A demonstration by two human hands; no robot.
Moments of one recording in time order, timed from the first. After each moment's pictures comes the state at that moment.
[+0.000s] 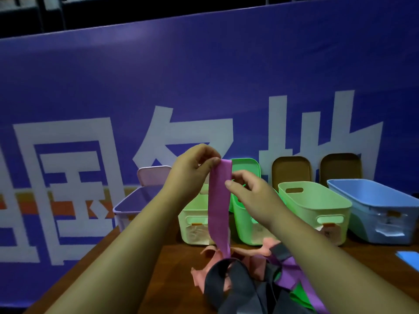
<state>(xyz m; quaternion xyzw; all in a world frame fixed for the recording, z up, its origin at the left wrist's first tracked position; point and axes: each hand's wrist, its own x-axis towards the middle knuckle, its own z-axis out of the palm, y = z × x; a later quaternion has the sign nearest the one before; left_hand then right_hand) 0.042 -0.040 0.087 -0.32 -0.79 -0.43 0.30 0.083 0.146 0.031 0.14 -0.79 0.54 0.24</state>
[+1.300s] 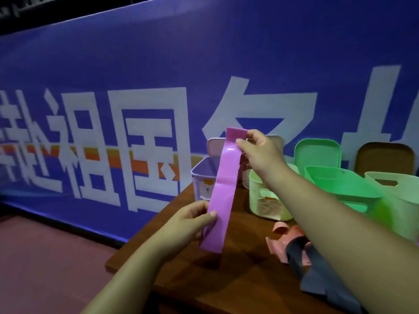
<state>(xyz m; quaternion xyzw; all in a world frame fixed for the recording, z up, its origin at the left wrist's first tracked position) 0.112 -0.239 -0.042 -0.13 -0.76 -0.63 -0.02 0.015 -0.031 0.066 0.18 -0.73 0.63 0.20</state>
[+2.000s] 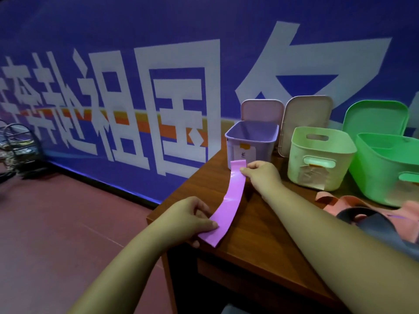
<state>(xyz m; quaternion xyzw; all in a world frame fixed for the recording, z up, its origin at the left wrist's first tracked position) 0.154 -0.329 -0.102 0.05 -0.86 -0.50 -0.03 -0.044 -0.127 -0.113 0.01 -0.84 0.53 0.09</state>
